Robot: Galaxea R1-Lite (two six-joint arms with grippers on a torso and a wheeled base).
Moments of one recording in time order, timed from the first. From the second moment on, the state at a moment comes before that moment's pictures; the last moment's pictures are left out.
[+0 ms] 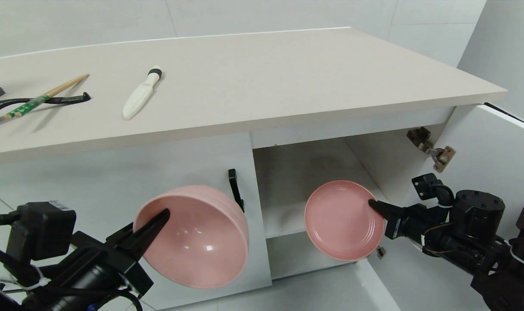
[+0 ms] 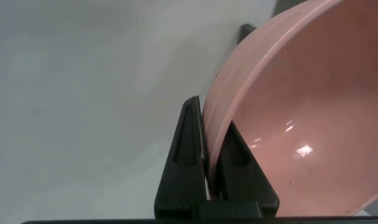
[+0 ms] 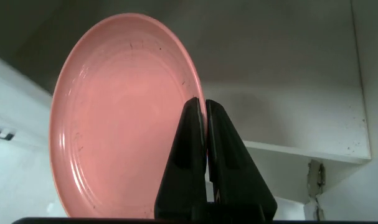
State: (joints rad) left arm -0.54 1.40 0.00 -1.47 0.13 -0.01; right arm 0.29 2.04 -0.36 -1.57 0.24 0.15
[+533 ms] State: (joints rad) left arm -0.54 1.40 0.00 -1.47 0.13 0.01; right arm 0.30 2.11 -0.43 -1.57 0.24 0.16
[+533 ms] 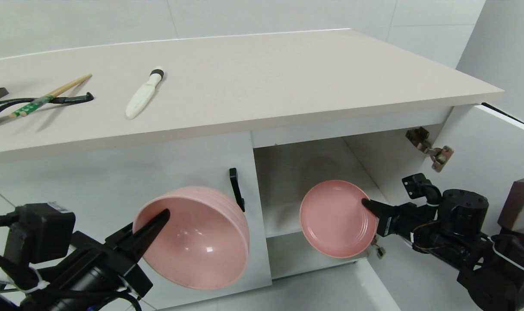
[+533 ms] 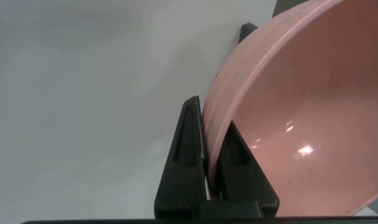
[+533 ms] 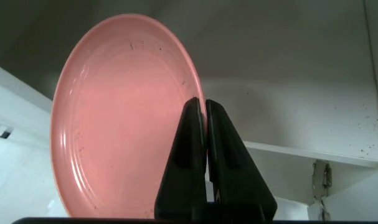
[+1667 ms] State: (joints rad) left arm -0.54 1.40 0.00 -1.47 0.13 0.00; right arm 0.30 2.37 -0.78 -1.57 0.12 0.22
